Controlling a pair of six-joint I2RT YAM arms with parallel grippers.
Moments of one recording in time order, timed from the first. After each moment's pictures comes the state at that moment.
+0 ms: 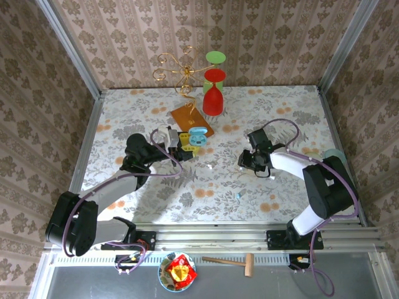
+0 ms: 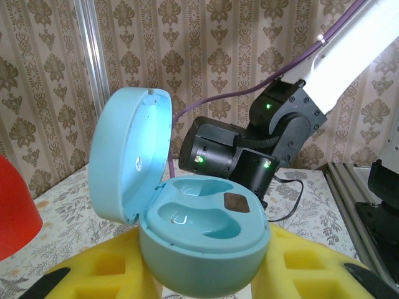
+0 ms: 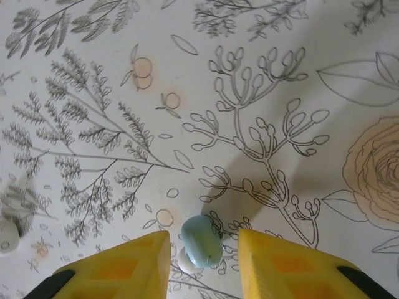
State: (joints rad) left arm -0.48 1.25 0.56 0.82 0.94 -0.06; right arm 0.34 1.59 0.84 -0.36 -0.11 0.61
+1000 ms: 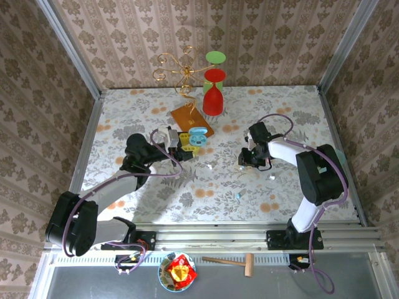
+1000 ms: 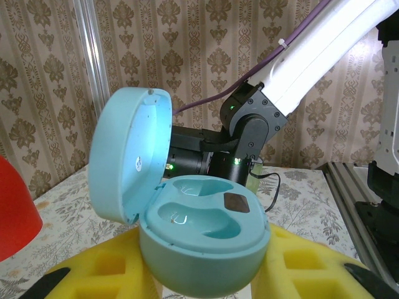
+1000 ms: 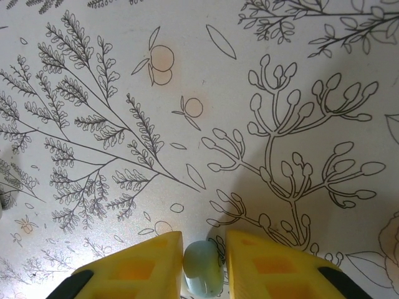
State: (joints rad) left arm -0.48 1.25 0.56 0.82 0.94 -0.05; right arm 0.28 1.73 0.97 -0.49 -0.26 0.39
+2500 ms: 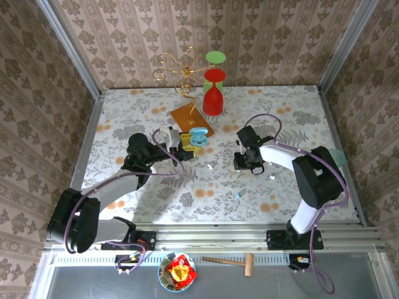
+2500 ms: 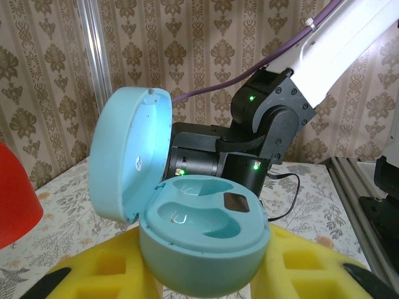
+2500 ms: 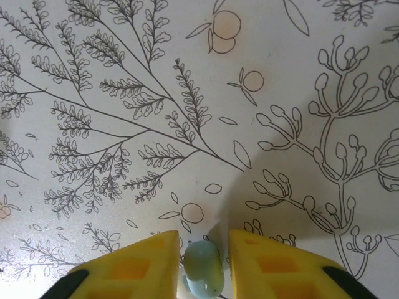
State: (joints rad) left arm -0.48 1.28 0.56 0.82 0.93 -0.04; right arm 0.41 1.72 0.98 -0.51 -0.09 0.35
